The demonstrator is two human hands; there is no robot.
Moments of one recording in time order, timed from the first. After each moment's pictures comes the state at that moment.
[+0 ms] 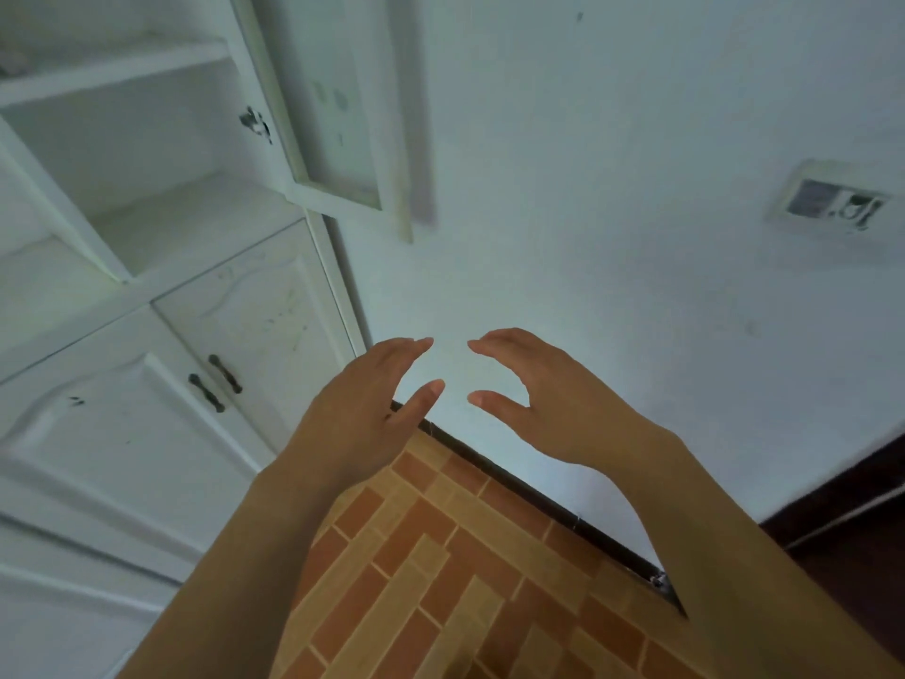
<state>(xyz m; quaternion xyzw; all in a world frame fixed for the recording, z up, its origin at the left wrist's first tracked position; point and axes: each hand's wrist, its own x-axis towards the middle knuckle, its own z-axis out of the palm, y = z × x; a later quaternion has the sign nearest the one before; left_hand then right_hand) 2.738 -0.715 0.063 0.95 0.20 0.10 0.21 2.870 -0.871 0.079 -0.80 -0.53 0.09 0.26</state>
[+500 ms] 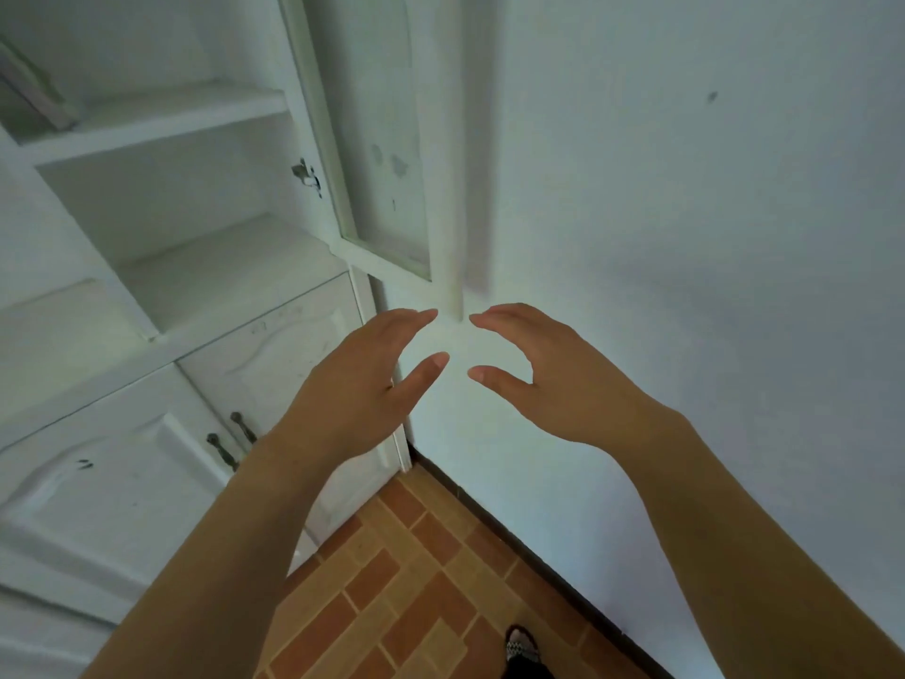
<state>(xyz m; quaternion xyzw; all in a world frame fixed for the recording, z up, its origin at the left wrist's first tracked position) 2.837 -0.586 0.118 0.94 0.25 0.15 0.18 2.982 -0.719 0.119 -0.76 -0.58 0.04 0.28</state>
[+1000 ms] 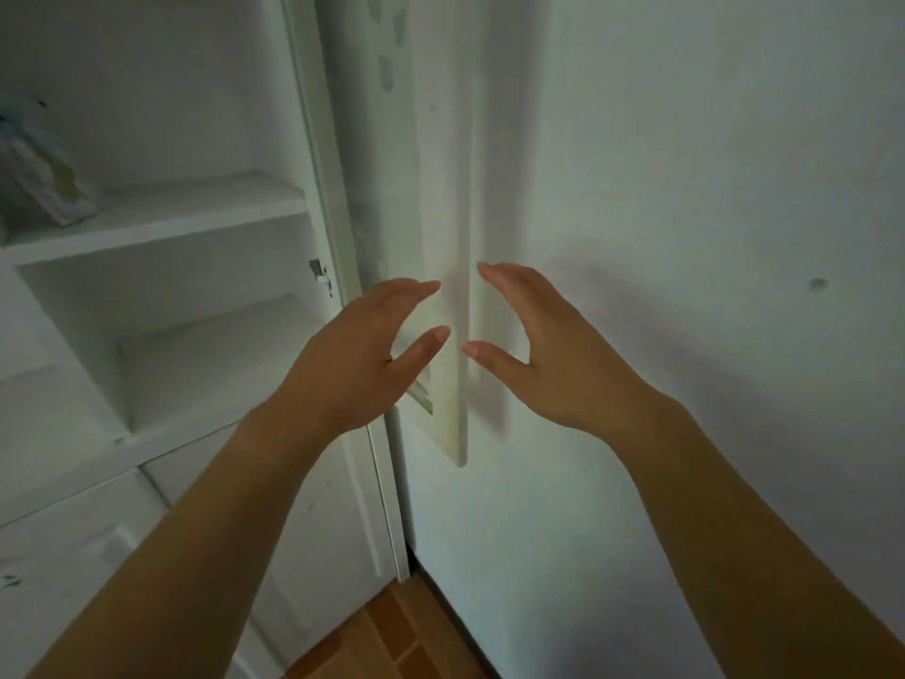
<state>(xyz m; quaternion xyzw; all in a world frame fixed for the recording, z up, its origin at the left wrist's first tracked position) 2.971 -0.481 0.191 0.92 0.26 0.26 0.10 3.122 -0.594 0.193 -0.69 -0.64 -0.04 0.33</state>
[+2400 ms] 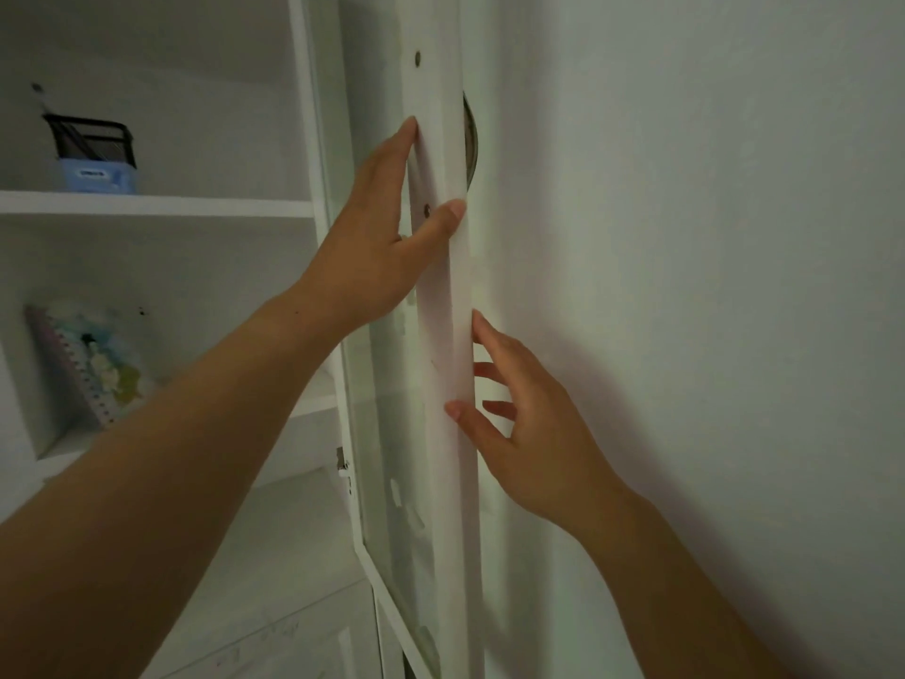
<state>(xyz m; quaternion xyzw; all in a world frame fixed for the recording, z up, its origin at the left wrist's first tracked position) 3.065 -0.402 0.410 0.83 0.18 0.52 0.05 3.179 -0.493 0.288 -0.54 -0.66 -0.03 0.52</state>
